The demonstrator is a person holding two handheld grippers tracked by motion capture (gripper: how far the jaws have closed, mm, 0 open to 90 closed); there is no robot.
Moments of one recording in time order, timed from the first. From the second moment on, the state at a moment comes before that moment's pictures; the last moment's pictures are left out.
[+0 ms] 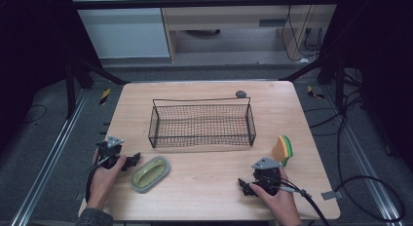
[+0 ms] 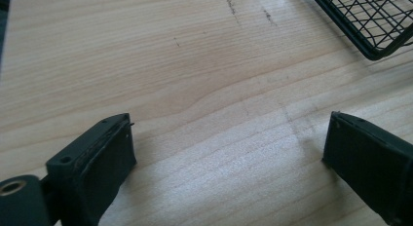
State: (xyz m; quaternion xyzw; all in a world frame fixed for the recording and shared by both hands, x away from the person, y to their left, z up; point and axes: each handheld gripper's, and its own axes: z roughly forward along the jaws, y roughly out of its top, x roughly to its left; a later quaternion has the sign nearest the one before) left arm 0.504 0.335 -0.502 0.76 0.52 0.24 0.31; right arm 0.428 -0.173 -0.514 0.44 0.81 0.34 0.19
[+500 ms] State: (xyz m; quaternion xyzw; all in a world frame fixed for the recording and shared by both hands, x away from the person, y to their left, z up) left arm 0.473 0.332 -0.457 0.78 0.47 0.26 0.32; right arm 0.426 -0.175 -0.514 0.44 0.81 0.34 0.19
